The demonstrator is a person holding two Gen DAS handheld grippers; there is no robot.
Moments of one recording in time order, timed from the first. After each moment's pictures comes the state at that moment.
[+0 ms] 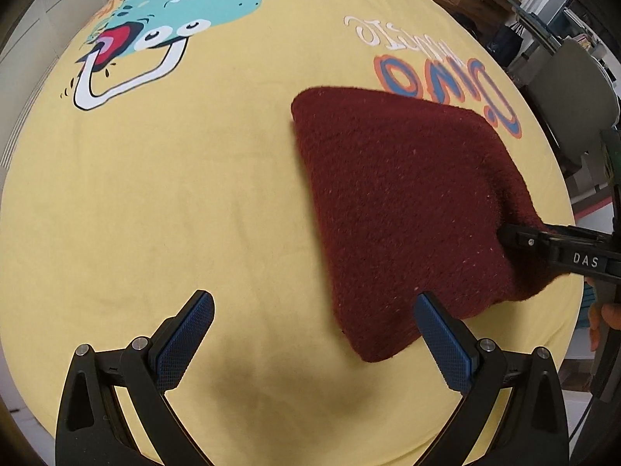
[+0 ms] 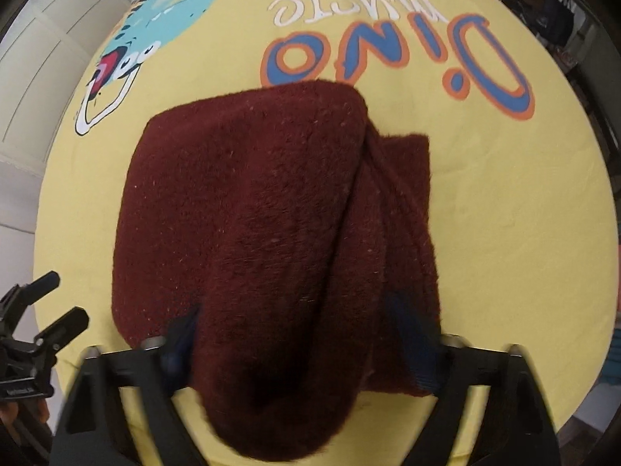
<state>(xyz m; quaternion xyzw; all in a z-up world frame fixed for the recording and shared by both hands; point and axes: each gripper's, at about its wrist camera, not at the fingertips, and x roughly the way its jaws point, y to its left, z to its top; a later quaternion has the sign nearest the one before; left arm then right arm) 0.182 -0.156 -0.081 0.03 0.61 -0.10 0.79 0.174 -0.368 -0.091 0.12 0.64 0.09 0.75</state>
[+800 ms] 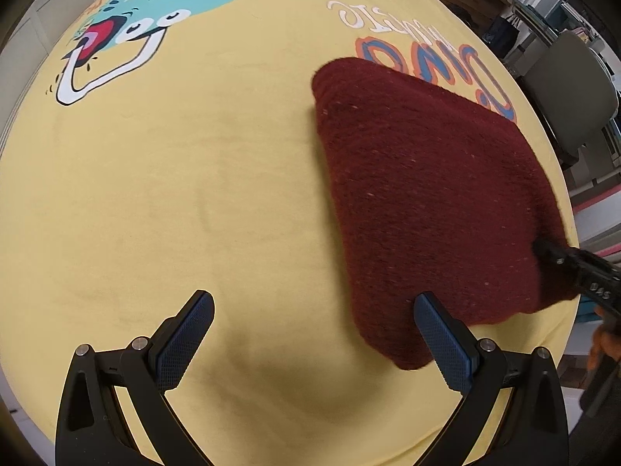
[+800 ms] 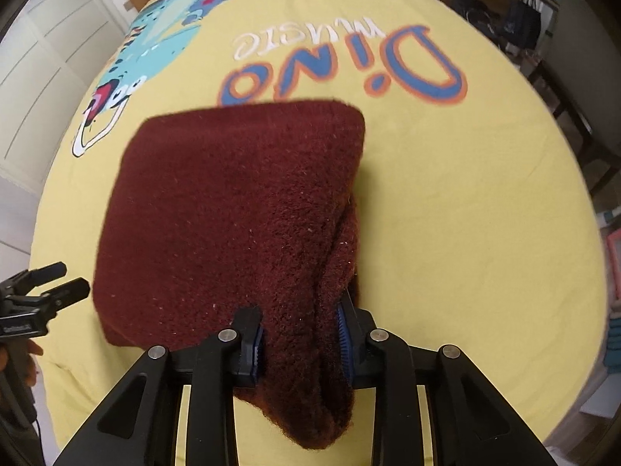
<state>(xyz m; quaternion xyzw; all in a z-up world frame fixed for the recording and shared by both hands) 0.178 -0.181 -0.100 0.03 0.62 -0.11 0.78 0.115 -0.432 -0.093 0.13 0.59 0.06 0.79</state>
